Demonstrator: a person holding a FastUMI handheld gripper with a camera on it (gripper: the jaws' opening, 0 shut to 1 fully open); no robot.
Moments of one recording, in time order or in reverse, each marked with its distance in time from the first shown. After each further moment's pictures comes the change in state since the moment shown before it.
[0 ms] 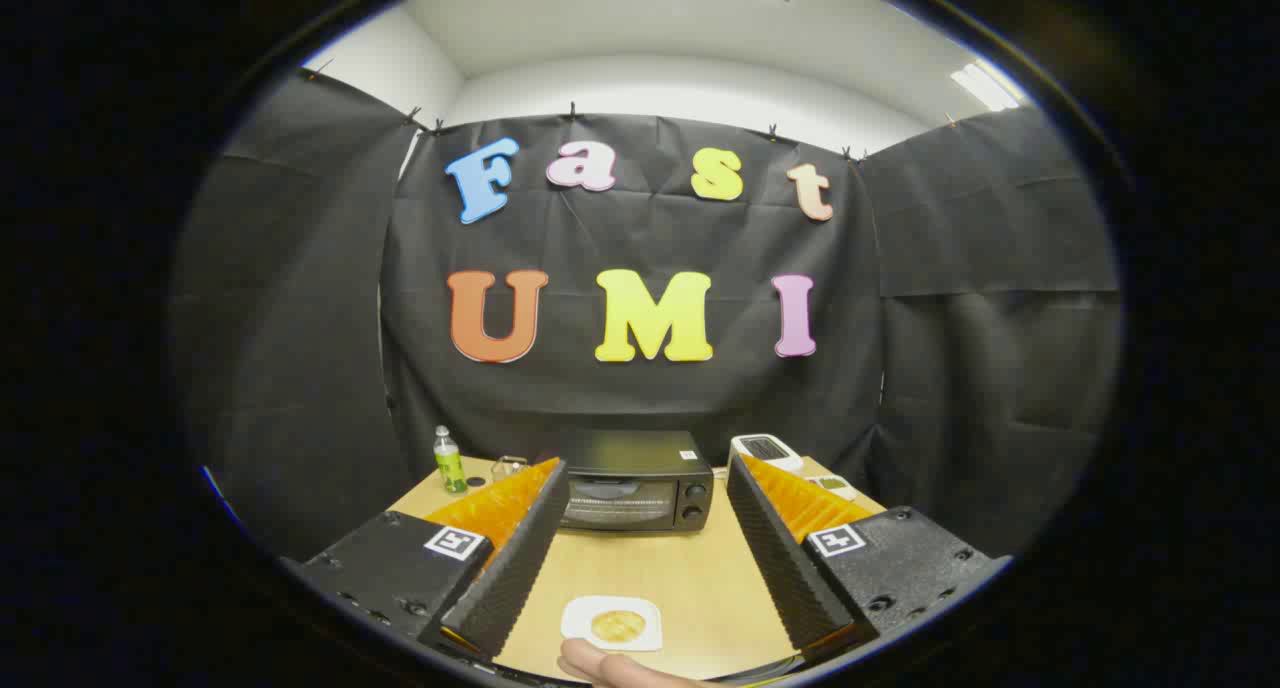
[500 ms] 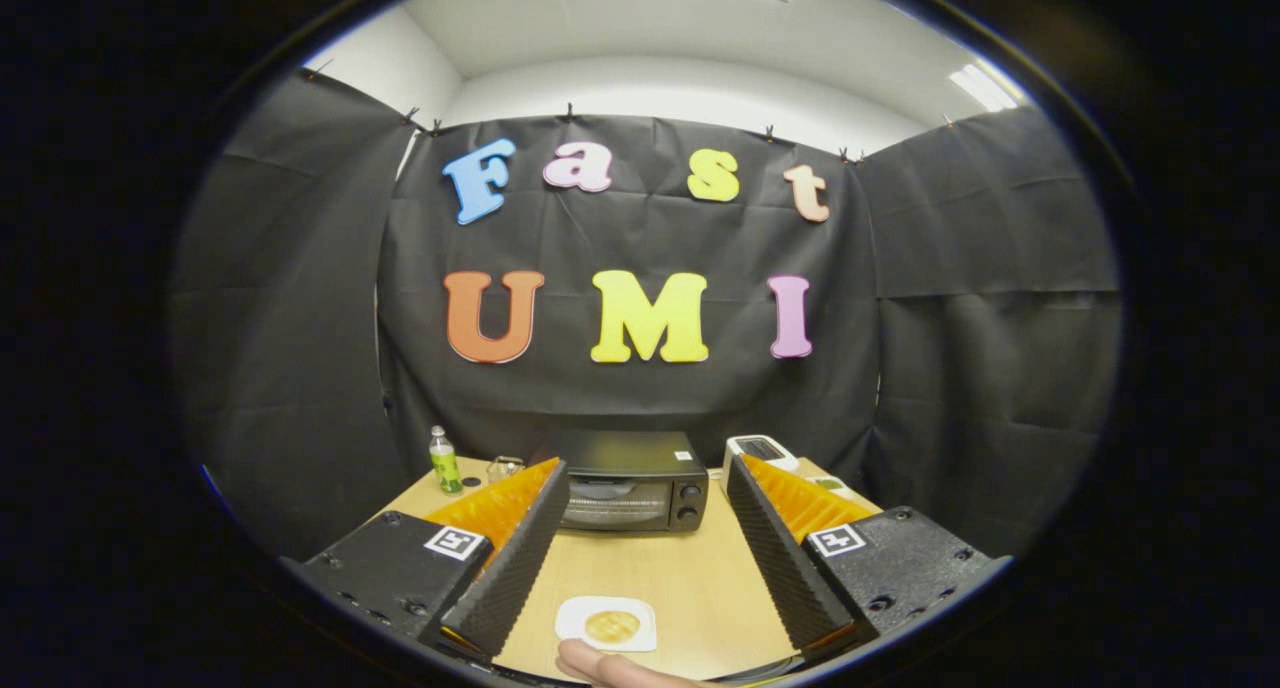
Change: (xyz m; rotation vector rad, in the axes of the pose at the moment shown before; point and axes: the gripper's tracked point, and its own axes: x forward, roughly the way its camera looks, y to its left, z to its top) arm 0.000 -0.007 0.000 0.002 -0.006 -0.010
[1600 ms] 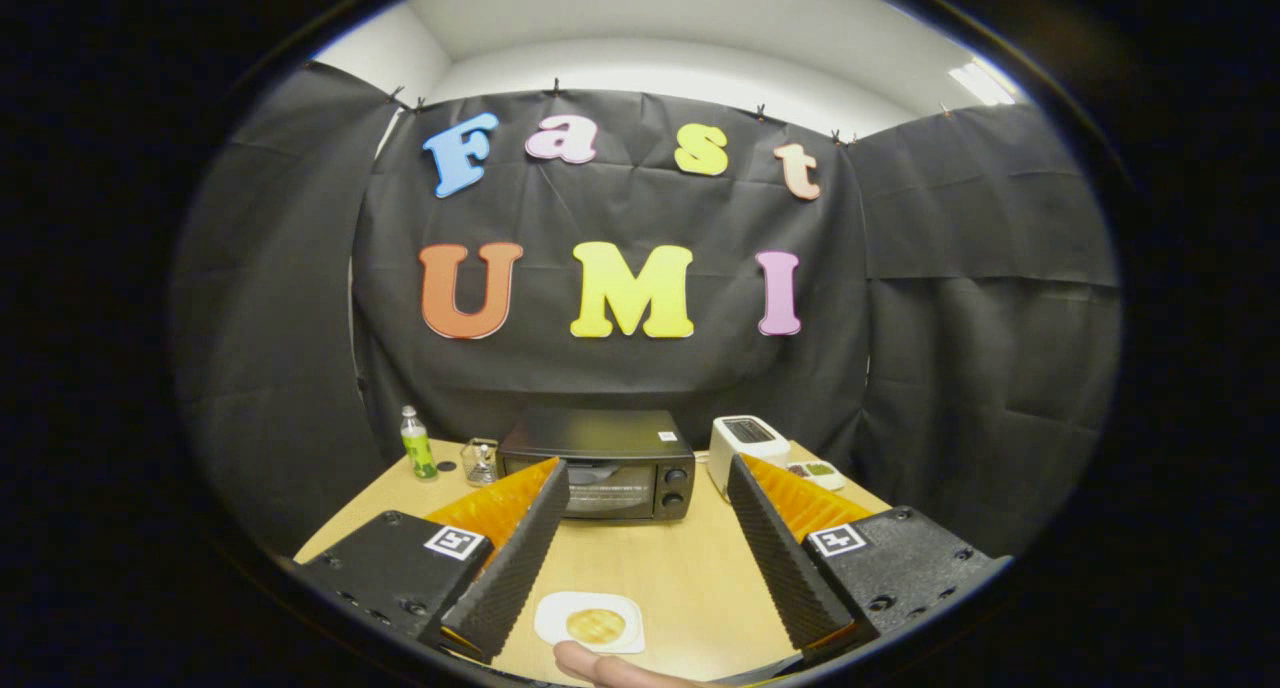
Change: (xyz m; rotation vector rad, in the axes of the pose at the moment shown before) arm 0.045 -0.014 -0.035 -0.009 0.062 -0.056
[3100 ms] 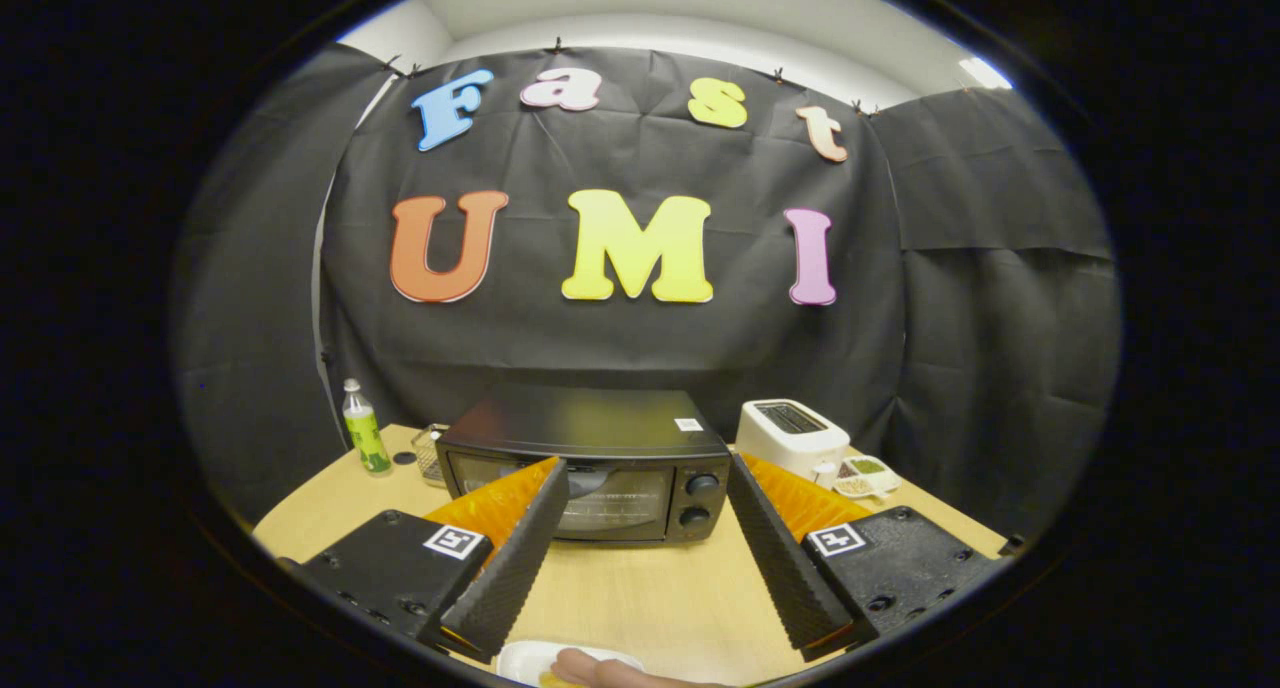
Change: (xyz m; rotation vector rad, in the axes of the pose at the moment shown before) arm 0.185 0.013 -0.074 0.002 0.019 0.031
